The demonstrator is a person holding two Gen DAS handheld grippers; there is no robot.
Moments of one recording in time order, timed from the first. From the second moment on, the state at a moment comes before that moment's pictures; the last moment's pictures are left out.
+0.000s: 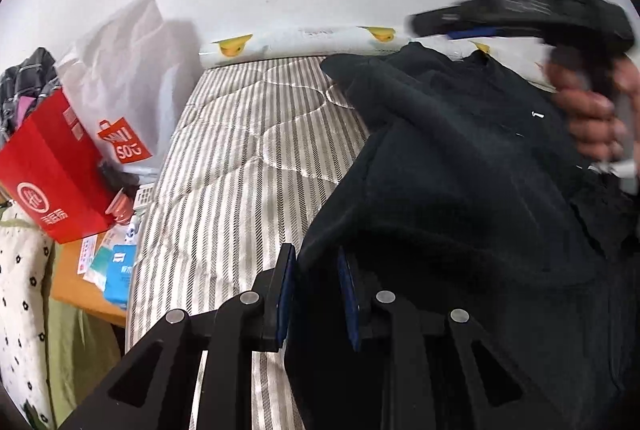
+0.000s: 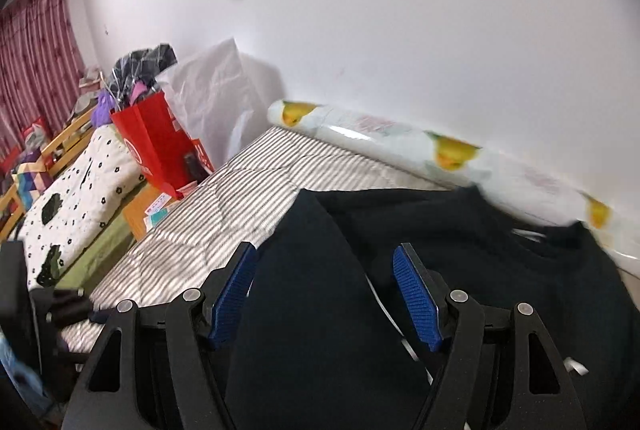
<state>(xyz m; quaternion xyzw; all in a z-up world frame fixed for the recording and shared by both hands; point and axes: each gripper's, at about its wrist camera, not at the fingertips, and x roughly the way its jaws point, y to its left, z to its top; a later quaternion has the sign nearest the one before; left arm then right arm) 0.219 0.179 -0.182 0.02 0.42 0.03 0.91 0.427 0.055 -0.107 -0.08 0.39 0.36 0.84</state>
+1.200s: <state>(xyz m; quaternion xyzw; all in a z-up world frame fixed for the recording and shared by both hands) 0.231 0.233 -0.194 -0.12 0.44 0.06 0.89 0.513 0.145 -0.138 -0.10 0.46 0.35 0.81</state>
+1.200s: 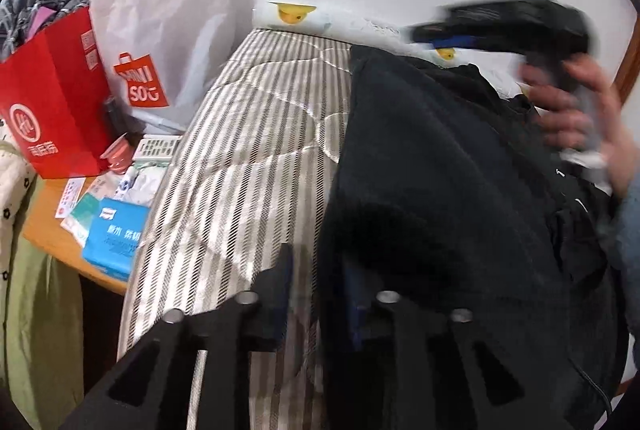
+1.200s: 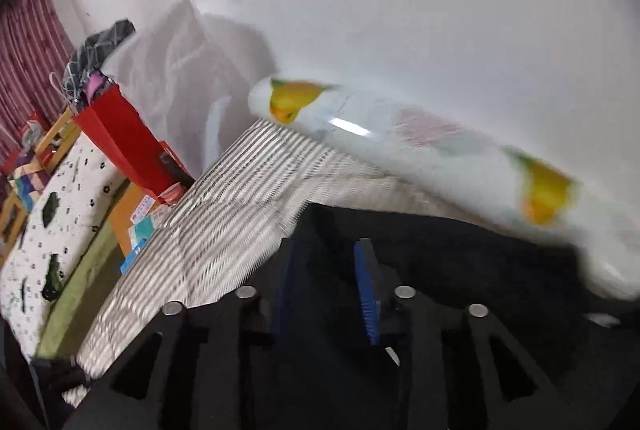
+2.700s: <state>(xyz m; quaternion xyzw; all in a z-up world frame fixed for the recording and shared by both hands) 0.142 0.134 -0.163 -0.11 0.45 0.04 0.89 0.241 -0.294 -0.147 0.01 0.43 -0.06 0.90</state>
